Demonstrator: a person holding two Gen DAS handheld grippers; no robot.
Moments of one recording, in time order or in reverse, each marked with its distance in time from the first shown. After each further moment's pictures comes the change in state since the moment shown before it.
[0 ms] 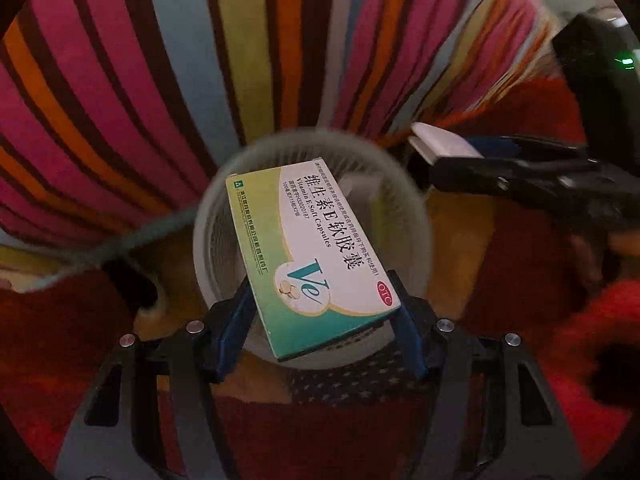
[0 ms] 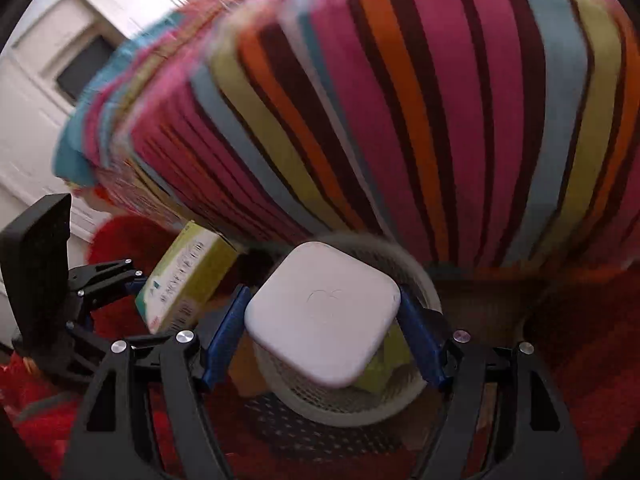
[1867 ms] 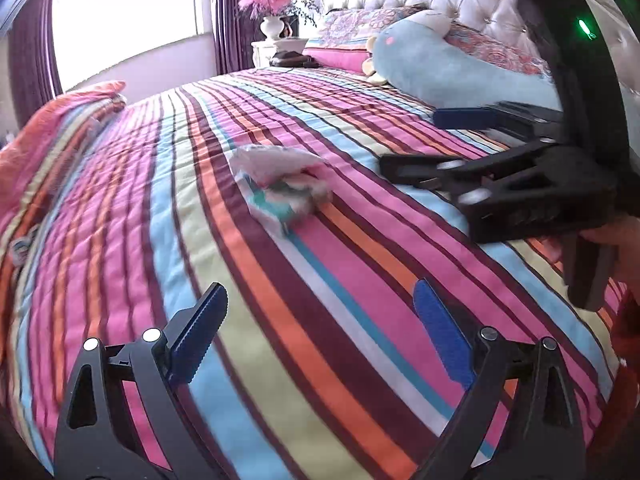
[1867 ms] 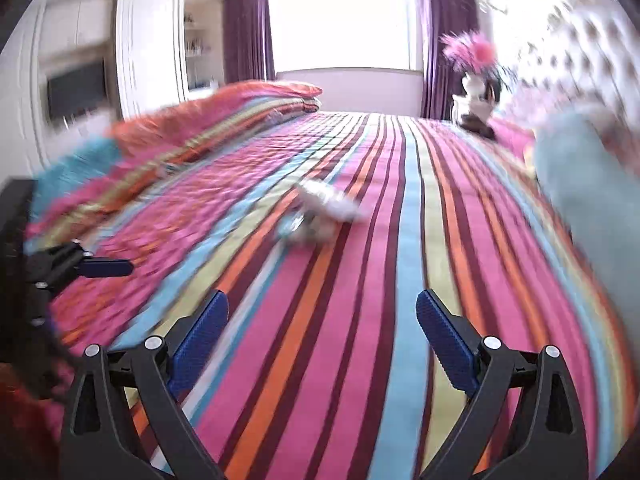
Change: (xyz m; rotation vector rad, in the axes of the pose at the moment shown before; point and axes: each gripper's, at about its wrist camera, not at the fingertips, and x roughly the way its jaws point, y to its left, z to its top) left arm -0.167 0.116 0.458 0.189 -0.601 0.161; right arm -0.042 0.023 0.481 -0.442 -0.473 -0.294
